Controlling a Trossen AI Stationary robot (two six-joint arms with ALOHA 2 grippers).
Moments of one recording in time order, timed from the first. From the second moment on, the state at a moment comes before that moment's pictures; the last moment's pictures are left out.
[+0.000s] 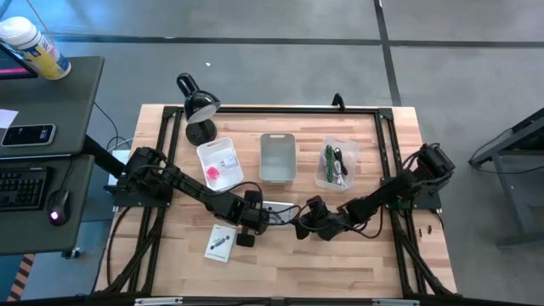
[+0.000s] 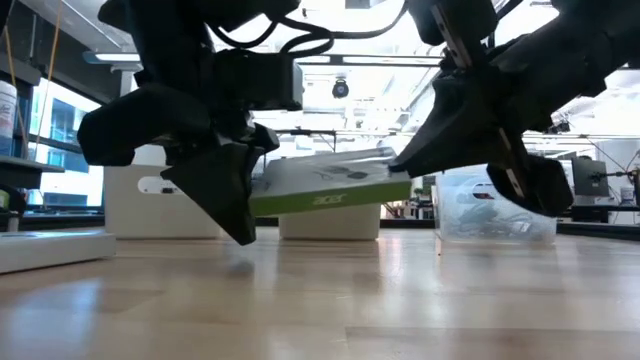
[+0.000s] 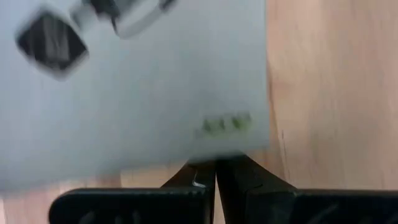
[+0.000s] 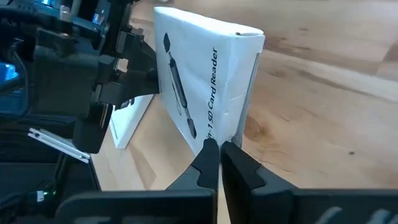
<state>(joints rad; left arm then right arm) -0.23 1.89 1.12 -0.43 -0.21 -0.13 0.48 1.72 0.73 0.34 0.49 1.45</state>
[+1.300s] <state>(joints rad) -0.24 1.89 1.12 -0.19 -0.15 0.04 0.48 1.59 0.73 -0.05 0.34 1.61</state>
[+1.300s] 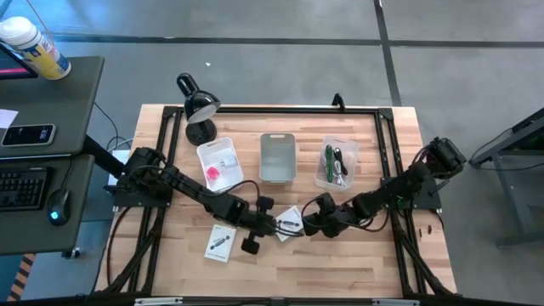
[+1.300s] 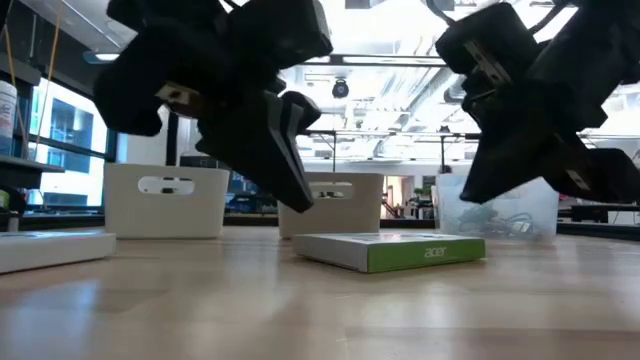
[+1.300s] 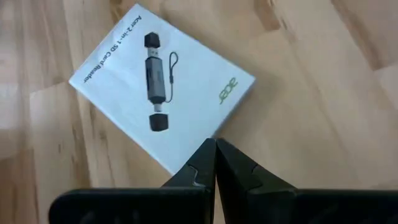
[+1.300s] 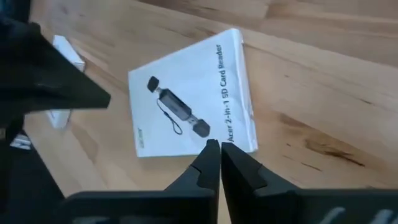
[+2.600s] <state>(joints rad) -0.24 2.00 1.12 -0.20 -0.15 0.02 0.47 1.59 0.59 0.27 0.36 1.56</state>
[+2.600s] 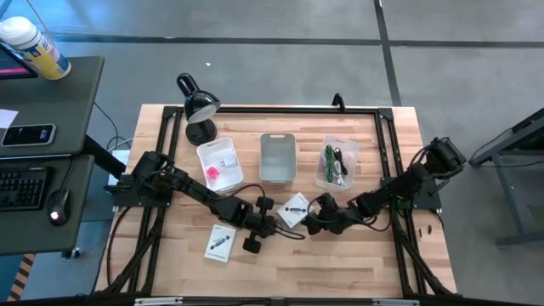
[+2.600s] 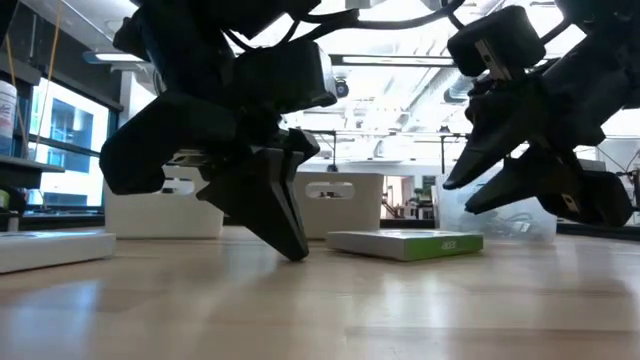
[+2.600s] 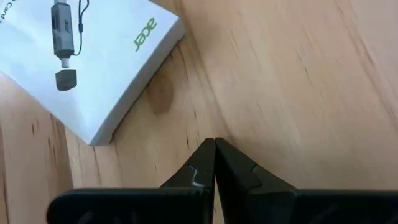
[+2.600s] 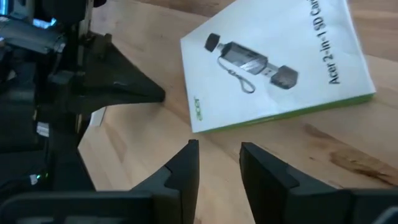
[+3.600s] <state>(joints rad) -0.09 1.92 1.12 -0.09 -0.19 0.13 0.44 1.59 0.59 0.13 0.37 1.61</state>
